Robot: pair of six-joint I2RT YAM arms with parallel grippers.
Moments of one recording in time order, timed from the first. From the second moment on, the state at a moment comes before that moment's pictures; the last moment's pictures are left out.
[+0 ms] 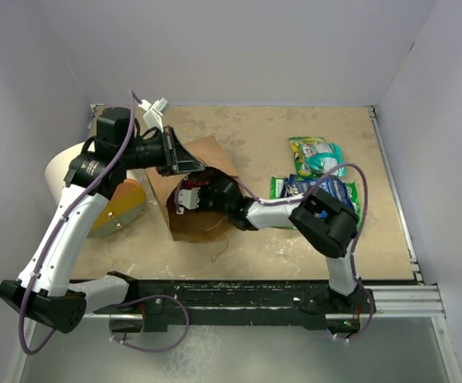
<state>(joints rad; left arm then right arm) -0.33 1.18 1.41 -0.71 0.71 -0.68 0.95 2.02 1.13 0.50 0.05 -0.88</state>
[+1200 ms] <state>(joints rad) -0.30 1.24 1.45 -0.68 0.64 -0.72 1.01 0.88 0.82 0.09 -0.25 -0.53</state>
